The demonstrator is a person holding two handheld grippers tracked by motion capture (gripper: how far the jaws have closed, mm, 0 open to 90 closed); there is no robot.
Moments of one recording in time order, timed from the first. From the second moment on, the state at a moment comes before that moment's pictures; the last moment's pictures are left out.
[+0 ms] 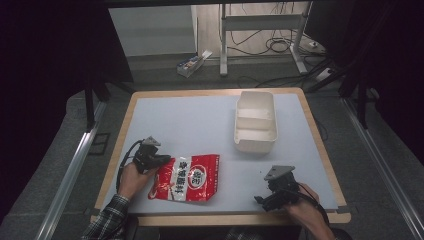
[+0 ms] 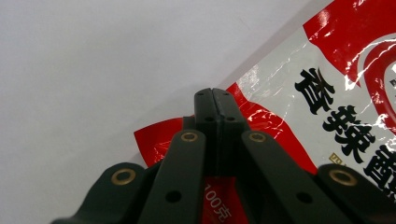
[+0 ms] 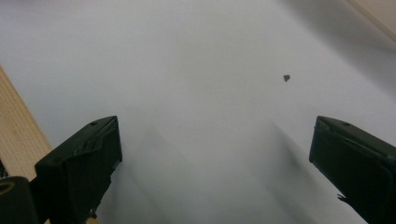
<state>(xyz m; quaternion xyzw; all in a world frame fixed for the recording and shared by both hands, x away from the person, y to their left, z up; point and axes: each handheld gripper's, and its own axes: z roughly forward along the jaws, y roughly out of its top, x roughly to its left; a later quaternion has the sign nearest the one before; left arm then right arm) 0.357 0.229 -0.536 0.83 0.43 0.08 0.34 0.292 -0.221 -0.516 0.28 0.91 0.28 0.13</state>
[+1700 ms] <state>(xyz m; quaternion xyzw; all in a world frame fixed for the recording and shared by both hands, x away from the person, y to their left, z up) 0.282 0.263 -0.528 0.79 0.44 0.17 0.39 0.301 -0.179 -0.515 0.25 0.90 0.35 0.05</state>
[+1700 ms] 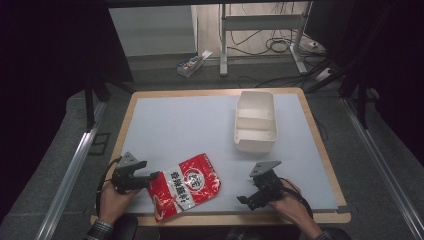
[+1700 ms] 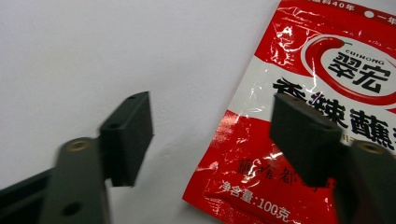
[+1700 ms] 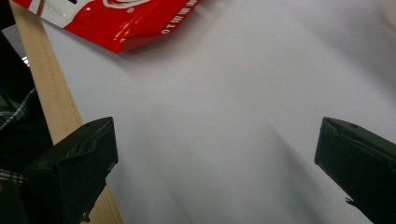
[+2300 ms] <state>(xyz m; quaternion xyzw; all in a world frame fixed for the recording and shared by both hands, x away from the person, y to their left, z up) 0.280 0.265 -0.527 0.78 0.44 0.19 0.40 0.315 -0.119 -0.528 0.21 0.91 0.35 0.01</state>
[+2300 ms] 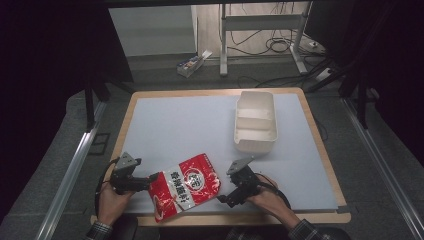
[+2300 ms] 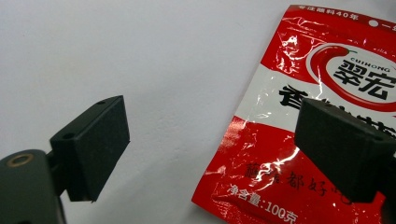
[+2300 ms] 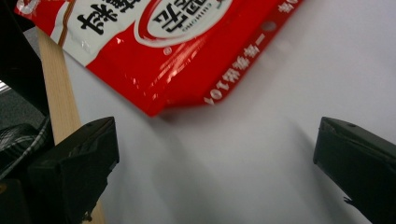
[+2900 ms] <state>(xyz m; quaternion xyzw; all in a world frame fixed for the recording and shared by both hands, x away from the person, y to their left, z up) 0.280 0.266 -0.528 0.78 0.44 0.19 0.40 0.323 -0.059 -0.531 0.21 0.91 0.35 0.01</state>
